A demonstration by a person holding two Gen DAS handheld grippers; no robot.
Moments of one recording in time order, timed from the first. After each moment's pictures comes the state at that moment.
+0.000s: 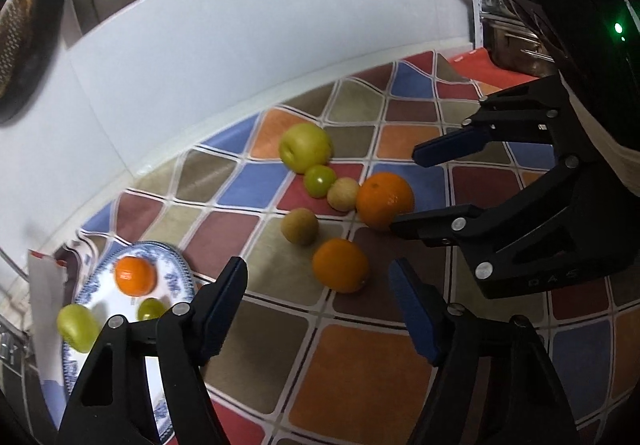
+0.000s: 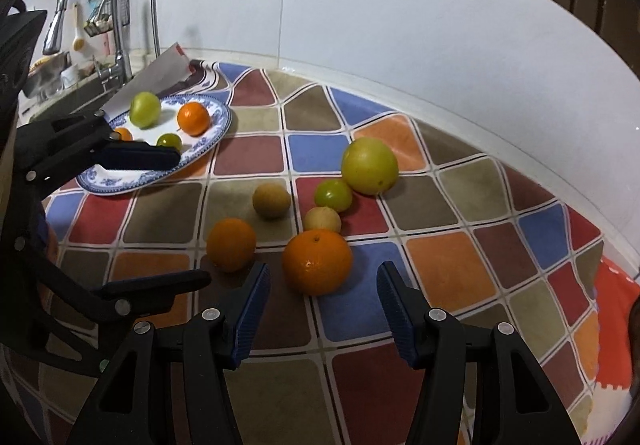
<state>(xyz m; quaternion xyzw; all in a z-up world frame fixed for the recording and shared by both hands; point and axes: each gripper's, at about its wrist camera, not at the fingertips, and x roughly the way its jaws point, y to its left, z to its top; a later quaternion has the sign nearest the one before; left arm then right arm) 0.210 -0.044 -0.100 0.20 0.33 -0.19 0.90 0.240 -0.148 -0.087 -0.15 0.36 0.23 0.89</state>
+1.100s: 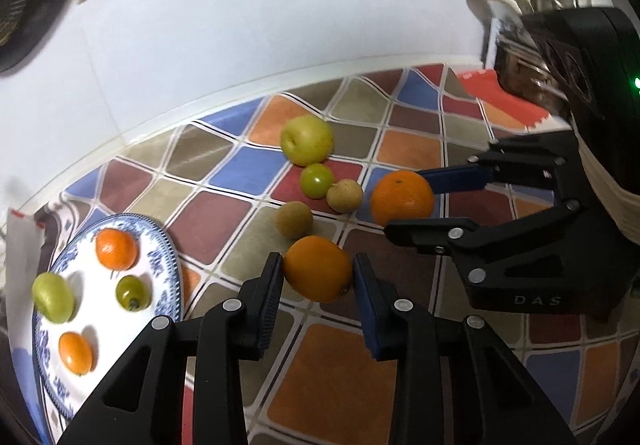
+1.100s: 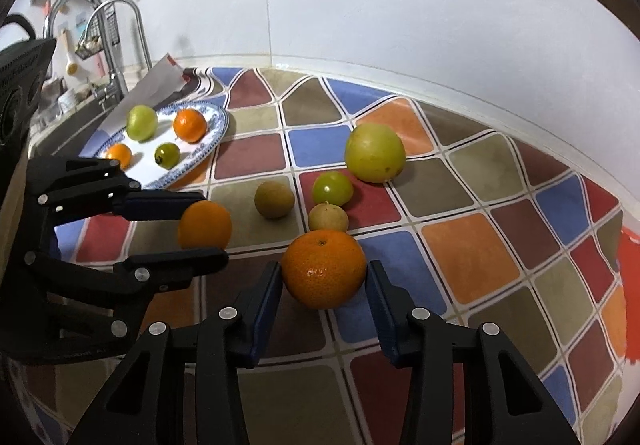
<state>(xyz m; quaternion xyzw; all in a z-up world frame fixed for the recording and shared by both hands) 0.215 -0.033 -0.091 0.12 0.36 -0.19 0.91 0.243 -0.150 -0.091 -0.09 0.38 0.23 0.89</state>
